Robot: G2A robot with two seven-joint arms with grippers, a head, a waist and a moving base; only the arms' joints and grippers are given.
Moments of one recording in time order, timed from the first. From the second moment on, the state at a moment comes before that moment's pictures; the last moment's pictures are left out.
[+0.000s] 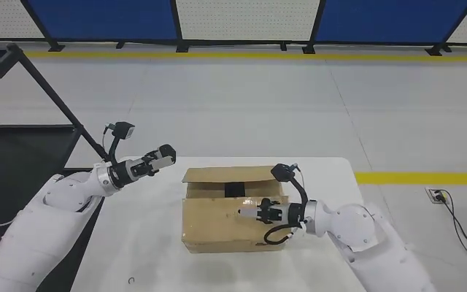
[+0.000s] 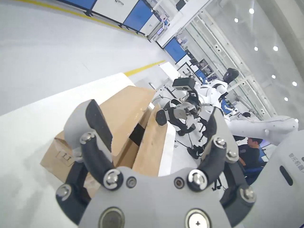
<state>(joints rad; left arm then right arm) 0.37 -0.84 -0.83 -1.05 -0.51 -0.83 -0.82 -0.74 -1.11 1.06 -1.67 -0.12 0.06 0.95</state>
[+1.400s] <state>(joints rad) 0.27 -0.98 -0.70 -0.88 -0.64 -0.45 -1.28 -0.69 -1.14 0.99 -1.58 -0.10 0.17 0.87</state>
